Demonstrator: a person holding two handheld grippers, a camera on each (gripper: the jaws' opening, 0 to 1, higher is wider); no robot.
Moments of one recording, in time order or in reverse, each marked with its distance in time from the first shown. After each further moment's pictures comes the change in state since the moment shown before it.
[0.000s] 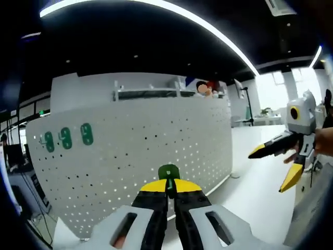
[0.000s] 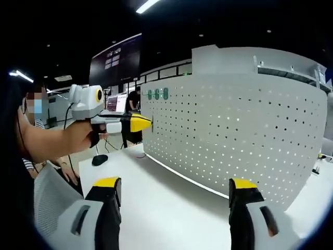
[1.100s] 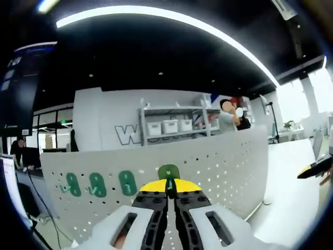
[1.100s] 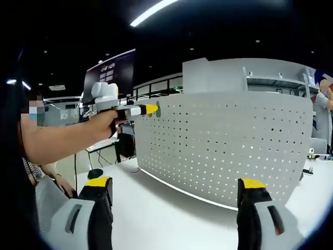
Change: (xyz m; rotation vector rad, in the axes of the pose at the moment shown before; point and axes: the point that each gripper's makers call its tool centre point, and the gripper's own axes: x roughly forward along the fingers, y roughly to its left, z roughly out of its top) left arm 0.043 0.089 0.072 -0.017 -0.153 0.195; right arm -0.019 -0.003 0.025 0.016 -0.110 -0.069
